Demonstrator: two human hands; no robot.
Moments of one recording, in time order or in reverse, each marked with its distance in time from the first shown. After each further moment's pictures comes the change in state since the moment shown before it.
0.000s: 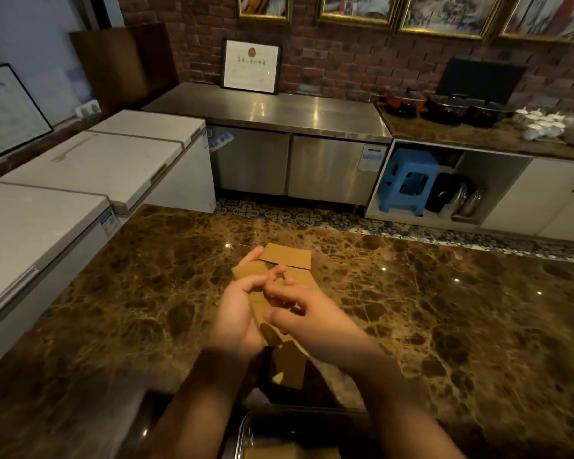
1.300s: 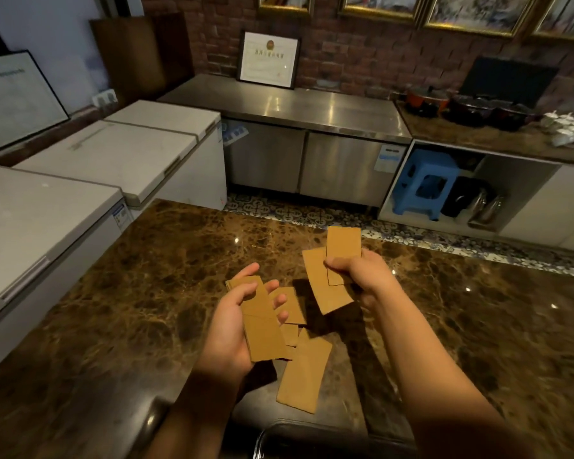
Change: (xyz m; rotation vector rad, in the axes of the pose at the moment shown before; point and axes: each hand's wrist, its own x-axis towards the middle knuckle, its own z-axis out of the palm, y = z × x) left_hand 0.010 0.010 -0.033 -0.043 0.127 0.019; right_hand 0.100 0.041 -0.069 0.475 0.439 0.398
